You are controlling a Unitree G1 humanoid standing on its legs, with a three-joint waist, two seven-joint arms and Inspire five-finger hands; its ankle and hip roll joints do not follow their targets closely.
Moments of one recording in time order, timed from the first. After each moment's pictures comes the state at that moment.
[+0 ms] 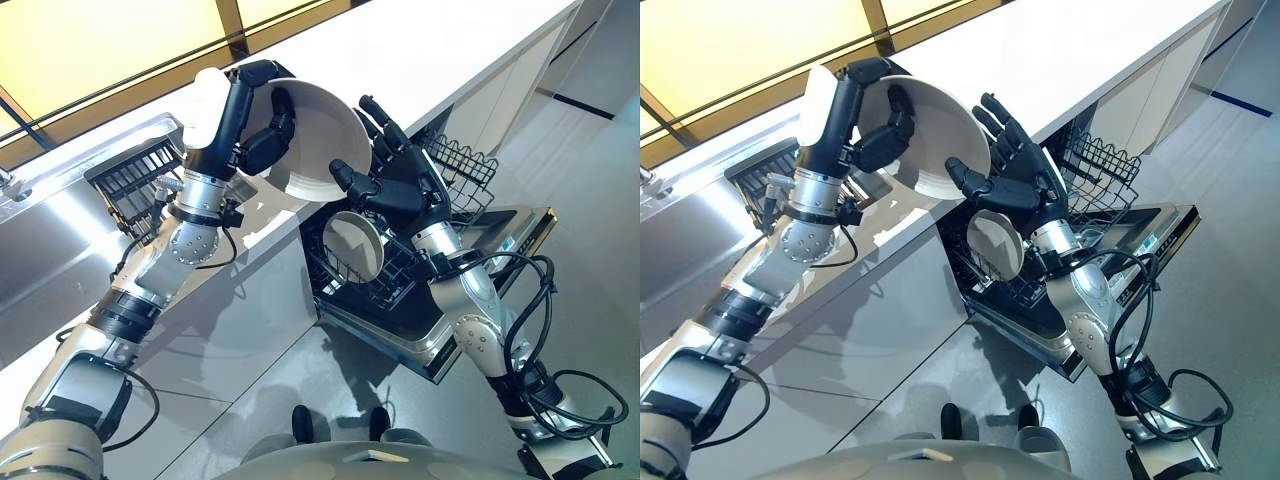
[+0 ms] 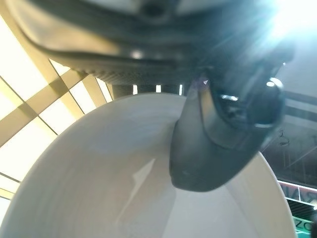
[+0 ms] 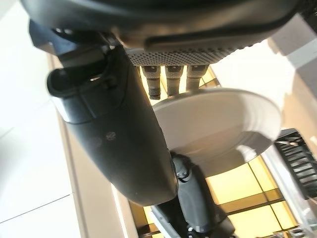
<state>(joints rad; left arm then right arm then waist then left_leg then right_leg) -0.56 0.66 -0.38 0.17 0.27 -0.42 0.53 -0.25 -0.42 0.30 -0.24 0.83 -0.10 -0.04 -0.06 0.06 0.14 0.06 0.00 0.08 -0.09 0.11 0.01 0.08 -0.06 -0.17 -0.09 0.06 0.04</state>
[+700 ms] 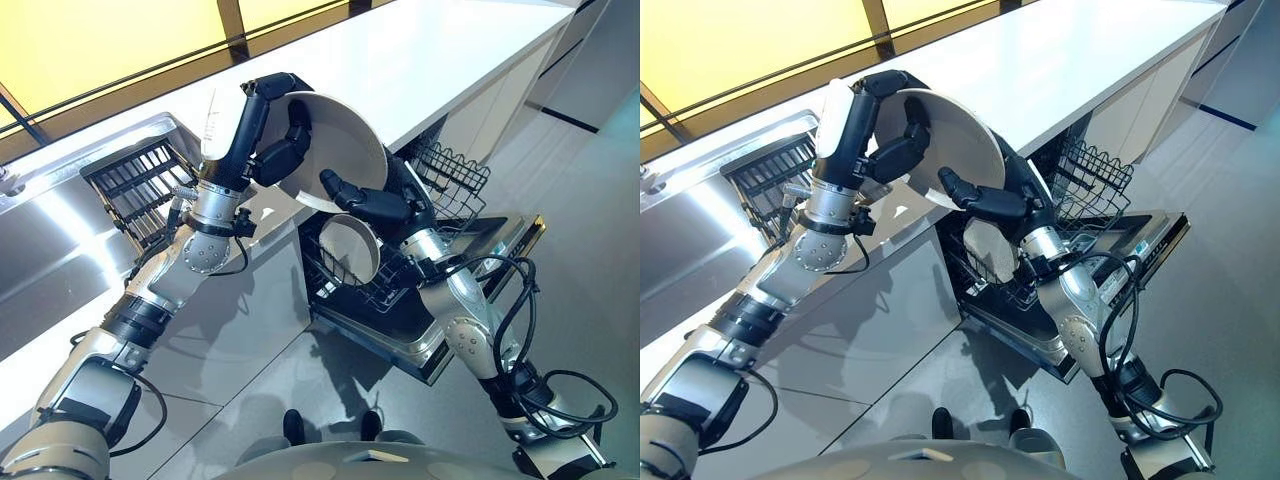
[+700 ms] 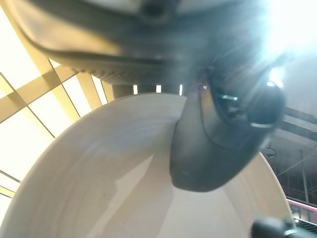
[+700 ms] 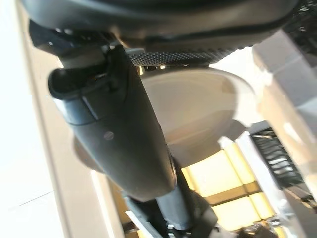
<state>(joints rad) -0.55 0.64 -0.40 0.17 0.28 -0.45 0.53 -0.25 -0.41 0.35 -0.19 0.81 -0.01 -0.02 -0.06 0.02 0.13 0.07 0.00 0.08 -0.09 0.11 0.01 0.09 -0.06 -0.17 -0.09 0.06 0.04</state>
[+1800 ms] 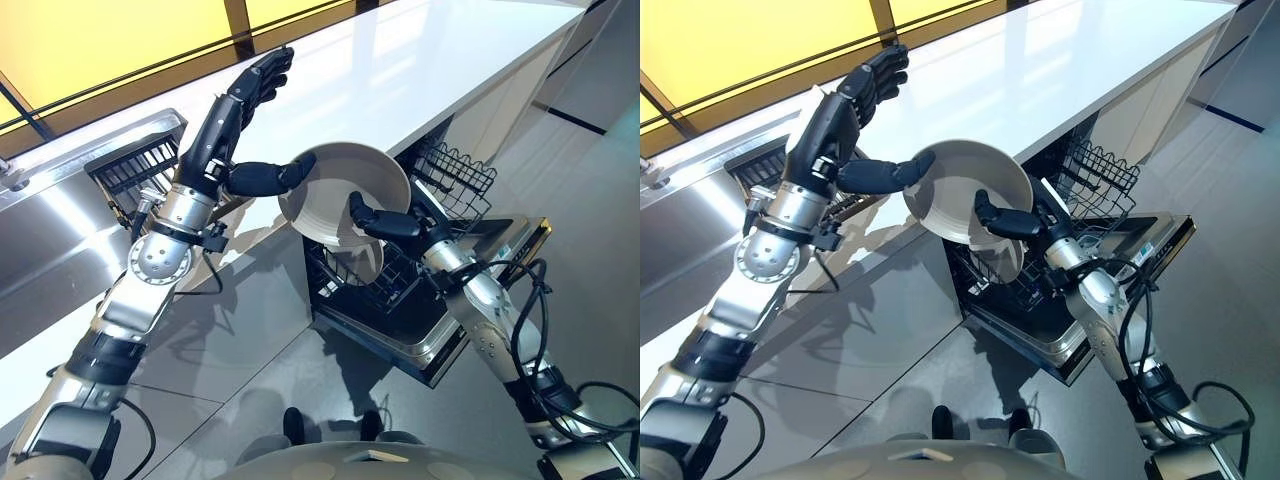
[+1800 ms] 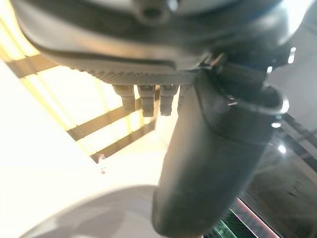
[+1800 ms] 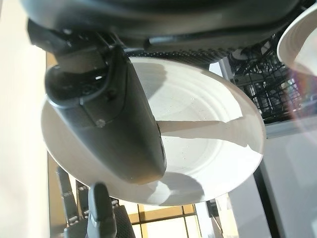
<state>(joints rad) -0.27 0.68 -0.13 -0.22 -0.28 -0.20 0.06 -0.14 -0.51 0.21 -0.15 0.62 0.03 0.07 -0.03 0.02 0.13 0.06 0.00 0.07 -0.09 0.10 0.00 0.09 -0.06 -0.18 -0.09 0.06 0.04</state>
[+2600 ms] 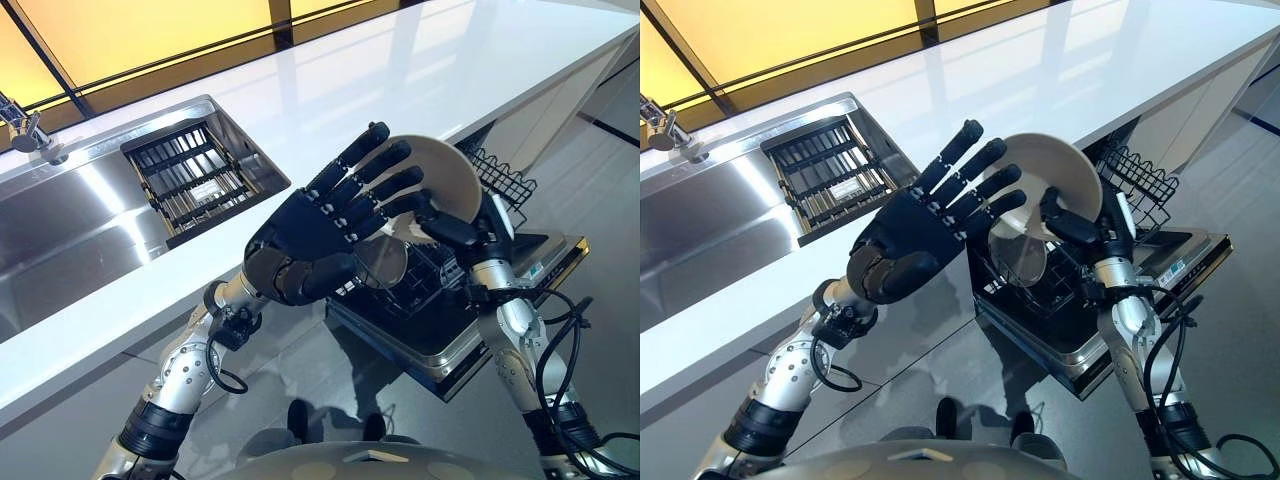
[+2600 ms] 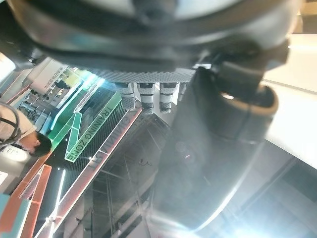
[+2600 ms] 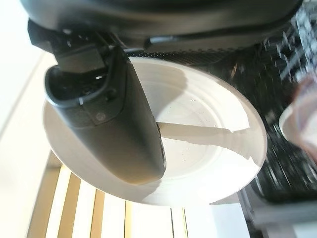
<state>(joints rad) -0.05 0.36 -0.25 -0.28 -1.23 0.17 -0.85 -0.02 -0.49 0.05 -0.08 0.51 -0.15 -0.15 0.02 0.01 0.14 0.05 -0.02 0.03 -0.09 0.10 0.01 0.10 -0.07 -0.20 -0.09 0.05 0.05</state>
